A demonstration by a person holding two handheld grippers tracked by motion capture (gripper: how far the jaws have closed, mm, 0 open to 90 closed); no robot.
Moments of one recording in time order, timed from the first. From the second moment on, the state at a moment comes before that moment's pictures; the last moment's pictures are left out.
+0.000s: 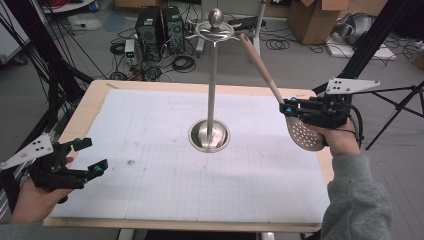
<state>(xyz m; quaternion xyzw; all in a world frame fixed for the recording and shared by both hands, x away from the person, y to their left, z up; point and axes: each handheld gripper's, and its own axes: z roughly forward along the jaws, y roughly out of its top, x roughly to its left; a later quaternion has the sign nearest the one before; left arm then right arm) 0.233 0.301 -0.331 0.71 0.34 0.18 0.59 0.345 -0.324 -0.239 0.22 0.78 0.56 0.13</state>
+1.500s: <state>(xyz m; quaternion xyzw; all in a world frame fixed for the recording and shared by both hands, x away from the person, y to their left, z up) 0.232 0.300 -0.332 0.71 0.34 0.18 0.59 0.359 -0.295 -0.256 0.24 0.79 0.54 0.14</state>
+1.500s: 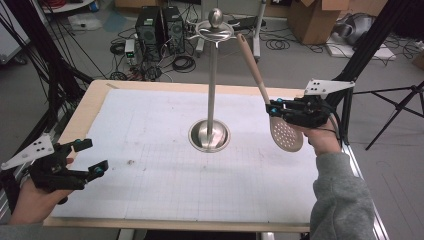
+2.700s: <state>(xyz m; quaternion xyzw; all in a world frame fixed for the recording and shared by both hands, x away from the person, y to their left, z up) 0.229 0.306 -0.333 0.71 0.35 0.18 0.59 0.375 -0.264 -0.273 0.24 0.80 0.54 0.13</state>
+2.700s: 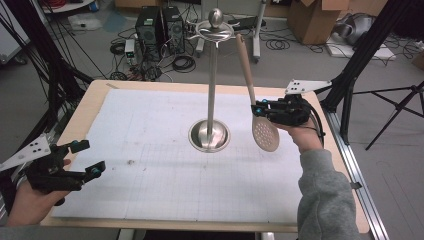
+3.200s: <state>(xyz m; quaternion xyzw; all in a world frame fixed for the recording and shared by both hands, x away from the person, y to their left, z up) 0.227 0.310 -0.331 0.70 0.35 0.18 0.59 0.379 -0.253 -0.274 0.25 0.81 0.52 0.14</state>
